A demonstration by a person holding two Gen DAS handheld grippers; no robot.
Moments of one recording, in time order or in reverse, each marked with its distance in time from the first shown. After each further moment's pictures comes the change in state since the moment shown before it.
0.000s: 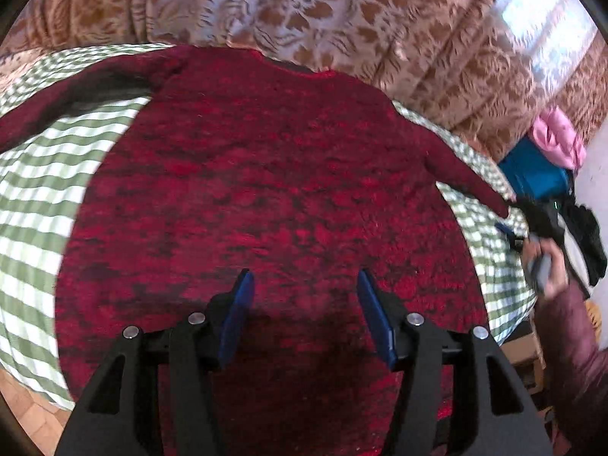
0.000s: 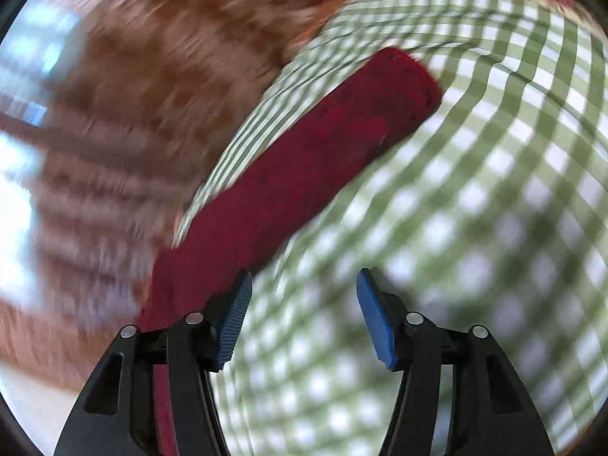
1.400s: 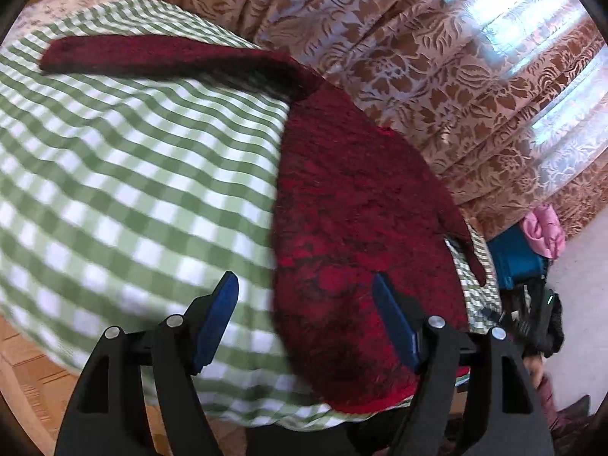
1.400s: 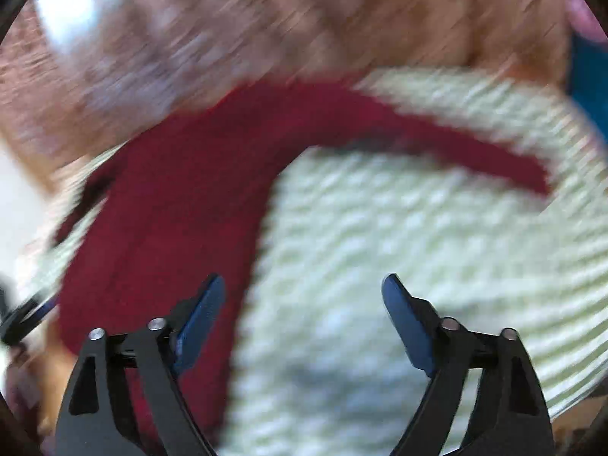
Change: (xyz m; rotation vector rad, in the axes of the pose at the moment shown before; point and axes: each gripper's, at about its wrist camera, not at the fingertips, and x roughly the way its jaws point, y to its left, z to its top) left arm -0.057 0.133 -0.026 -0.294 -0.114 -0.135; right arm -0.023 0.127 -0.173 -0.806 0.317 -0.009
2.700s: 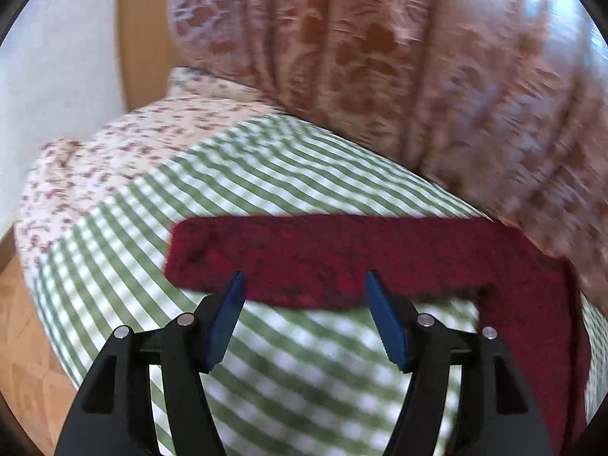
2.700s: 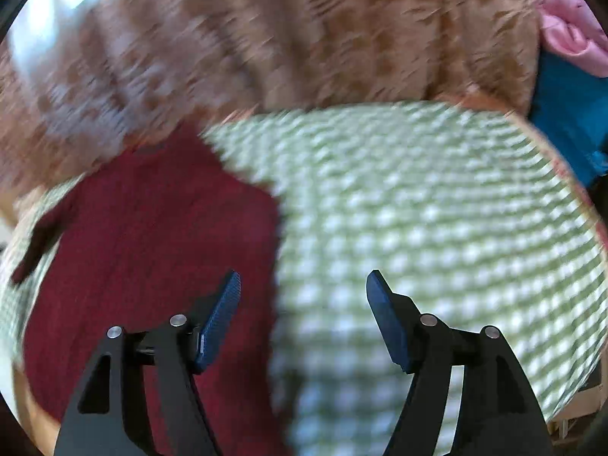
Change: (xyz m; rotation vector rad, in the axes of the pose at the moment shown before) left arm -0.021 0.050 0.173 0.004 -0.270 0.641; right arm 0.004 -0.011 0.038 0.020 -0.122 -0.232
